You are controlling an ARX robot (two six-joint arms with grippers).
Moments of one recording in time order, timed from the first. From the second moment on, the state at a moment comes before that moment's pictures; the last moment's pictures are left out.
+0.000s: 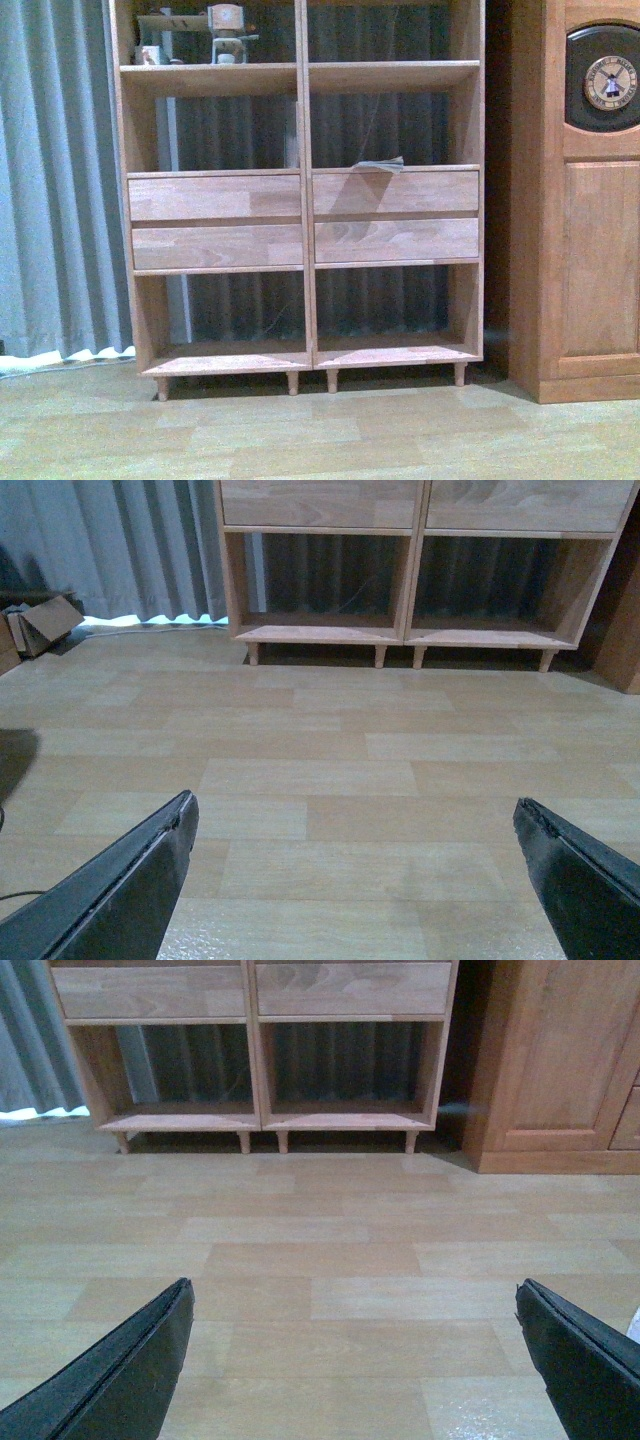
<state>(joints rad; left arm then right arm) -0.01 0.00 0.01 -0.01 0.00 0.00 0.00 0.00 0.01 0.00 0.00 0.00</state>
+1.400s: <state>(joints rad) -0.01 0.00 0.01 -0.01 0.00 0.00 0.00 0.00 0.01 0.00 0.00 0.00</state>
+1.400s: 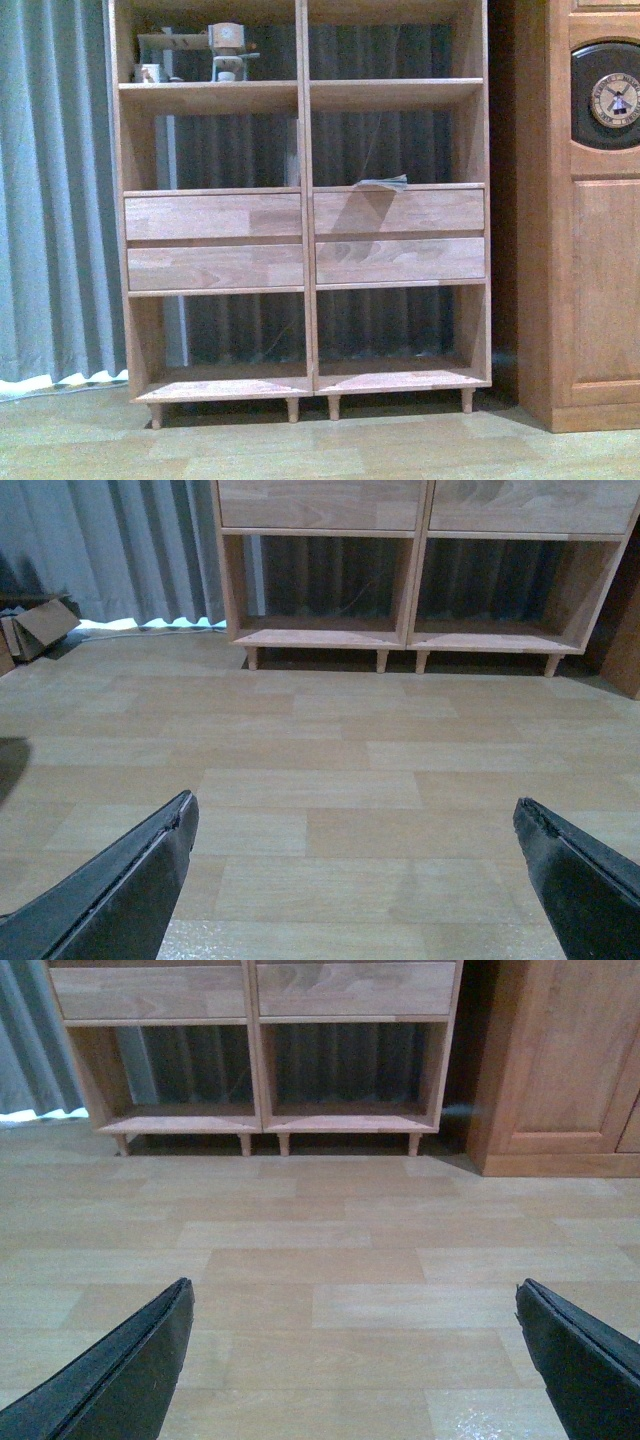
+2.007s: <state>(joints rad) -0.01 0.00 0.01 -0.01 0.00 0.00 0.00 0.00 0.01 0.00 0.00 0.00</state>
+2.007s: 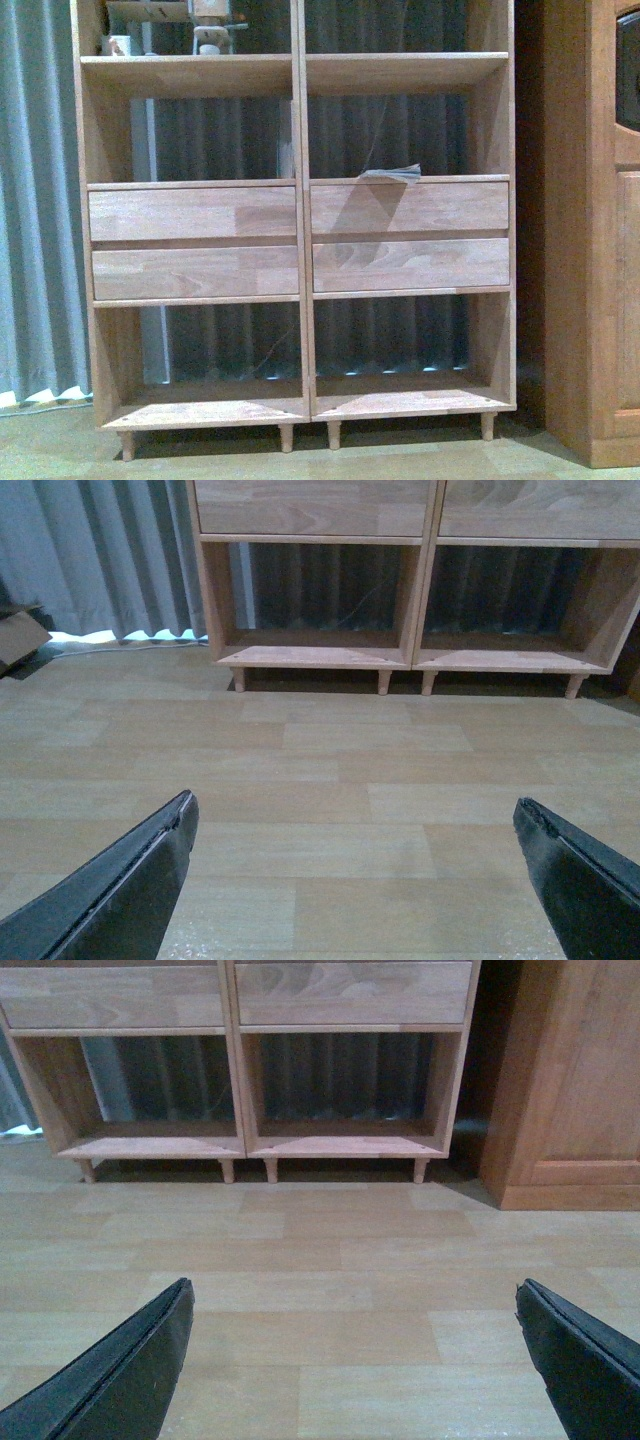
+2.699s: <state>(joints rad) -0.01 0.00 0.01 -0.01 0.00 0.00 0.00 0.00 0.01 0.00 0.00 0.00</state>
